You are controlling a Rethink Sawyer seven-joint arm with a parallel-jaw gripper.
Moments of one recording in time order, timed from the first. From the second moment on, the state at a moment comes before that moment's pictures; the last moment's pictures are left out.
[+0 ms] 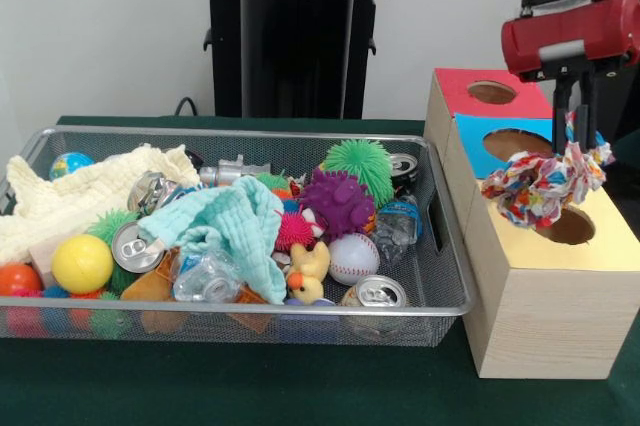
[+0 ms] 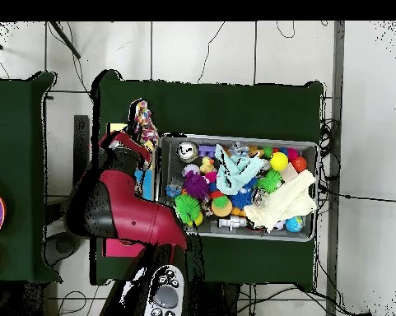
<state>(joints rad) 0.19 -0.70 -0.14 1.82 0.40 -0.37 2.27</state>
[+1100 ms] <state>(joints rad) 0.05 -0.61 -0.02 1.83 0.40 -0.41 2.29</state>
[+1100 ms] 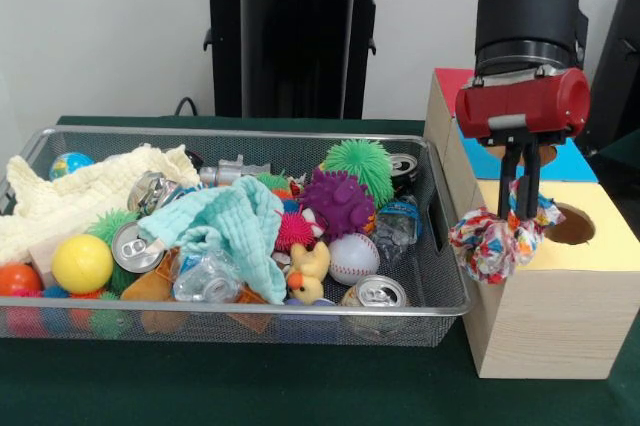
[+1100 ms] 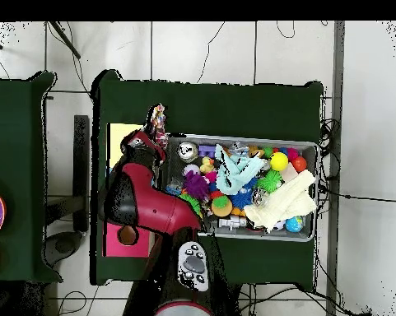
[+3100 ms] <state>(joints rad) 0.09 -0.73 0.04 1.93 0.47 -0.36 2.32</state>
